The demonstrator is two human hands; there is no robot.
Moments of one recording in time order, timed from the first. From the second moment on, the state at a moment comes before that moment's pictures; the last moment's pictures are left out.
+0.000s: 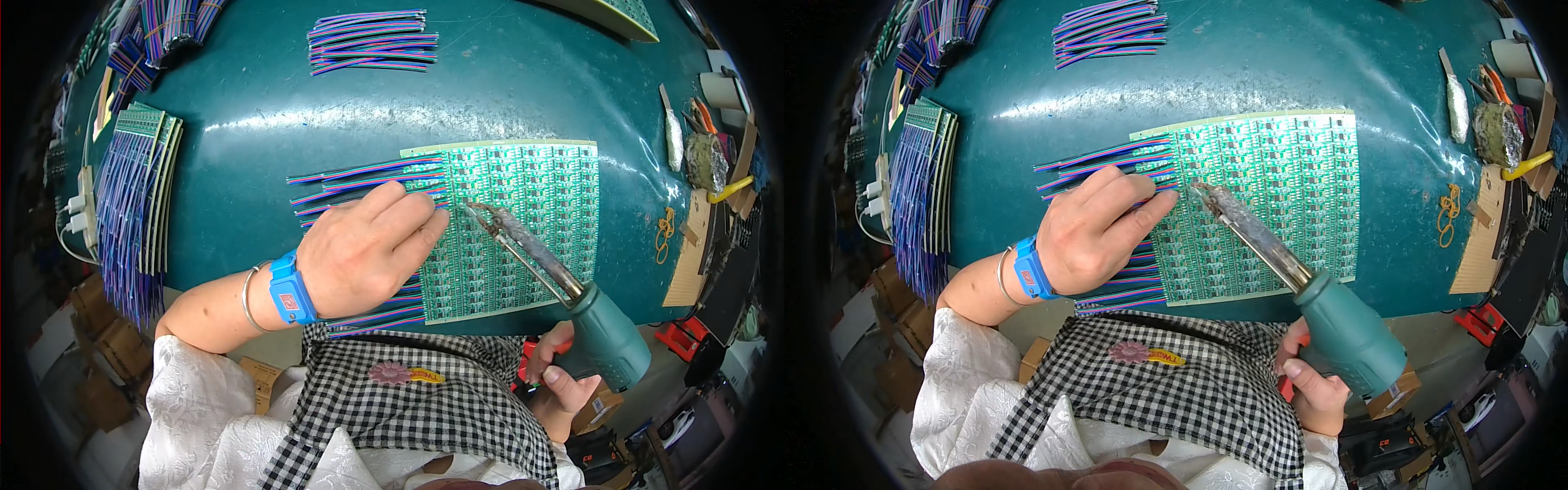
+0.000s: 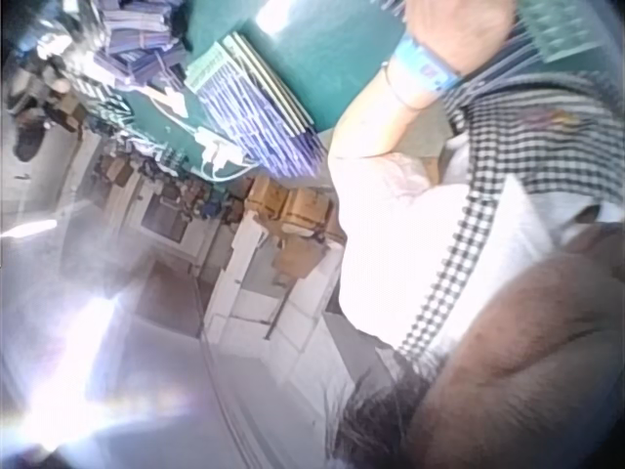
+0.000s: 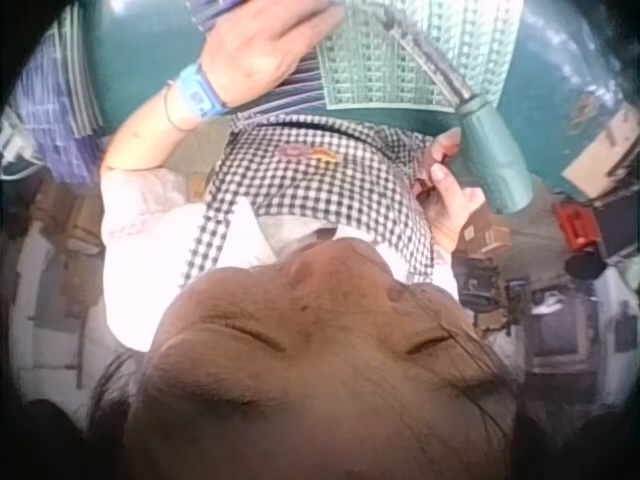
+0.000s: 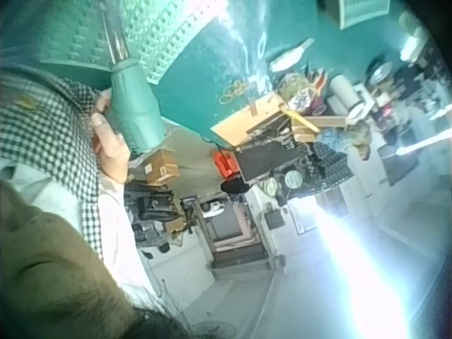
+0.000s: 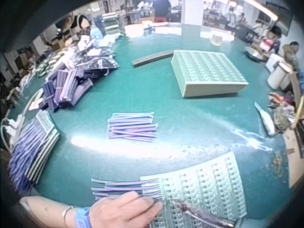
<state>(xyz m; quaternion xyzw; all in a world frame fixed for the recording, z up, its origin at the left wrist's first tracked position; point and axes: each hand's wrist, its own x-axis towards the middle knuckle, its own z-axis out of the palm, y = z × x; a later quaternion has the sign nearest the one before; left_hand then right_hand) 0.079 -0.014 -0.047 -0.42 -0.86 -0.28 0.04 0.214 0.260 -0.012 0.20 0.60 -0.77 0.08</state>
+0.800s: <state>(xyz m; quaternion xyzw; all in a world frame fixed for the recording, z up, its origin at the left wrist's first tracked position) 0.078 -0.014 -0.047 -0.42 -0.86 -0.27 0.04 0.220 0.256 -0.012 0.24 0.61 -0.75 0.08</state>
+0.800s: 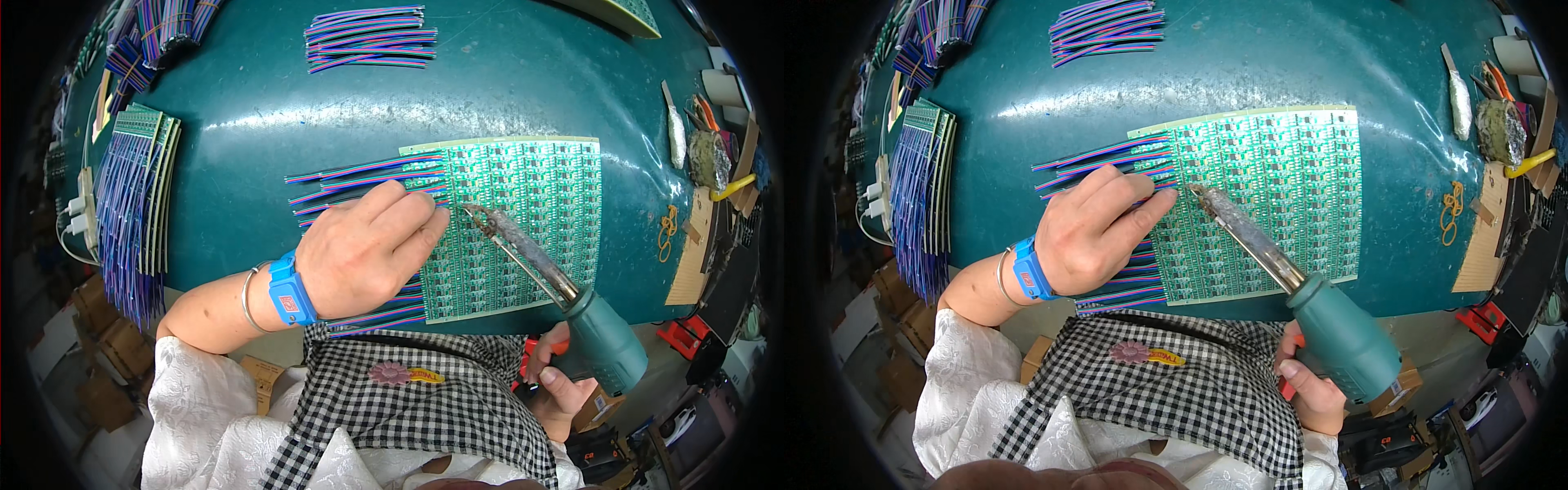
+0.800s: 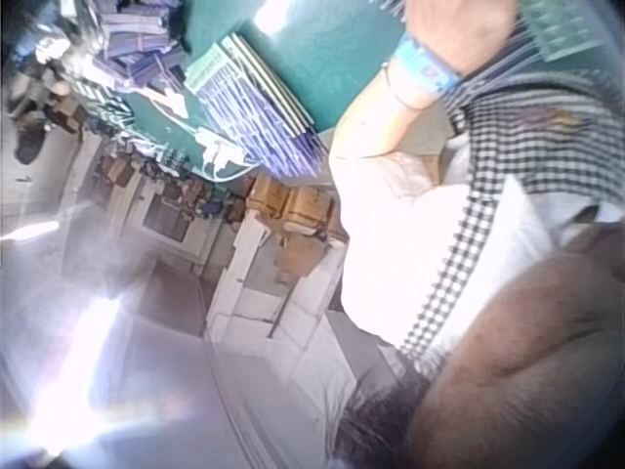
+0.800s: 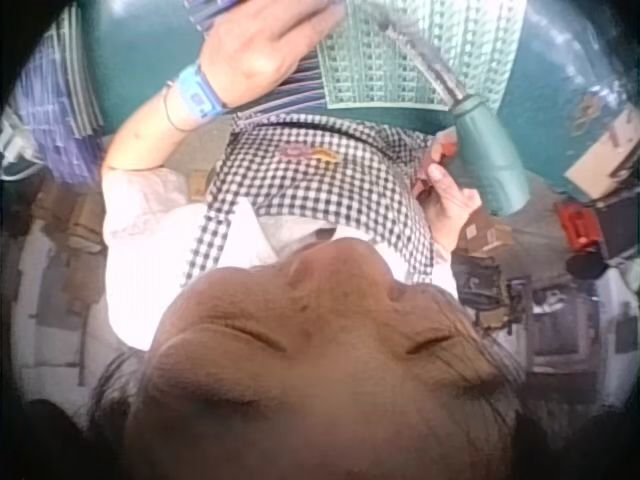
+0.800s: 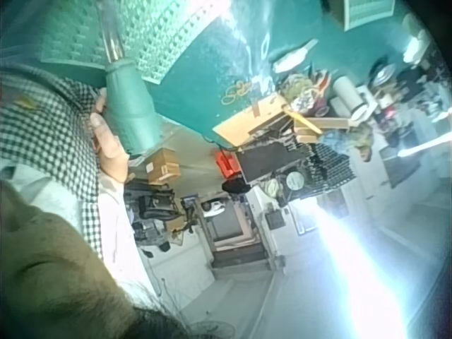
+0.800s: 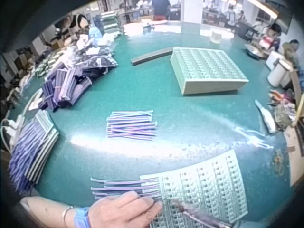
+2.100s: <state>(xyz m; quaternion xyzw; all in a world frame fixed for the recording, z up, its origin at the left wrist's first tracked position) 0.077 -0.011 -0.047 -0.45 -0.85 -0.26 0.07 0.224 0.256 -0.014 0.23 0.63 -0.74 0.04</state>
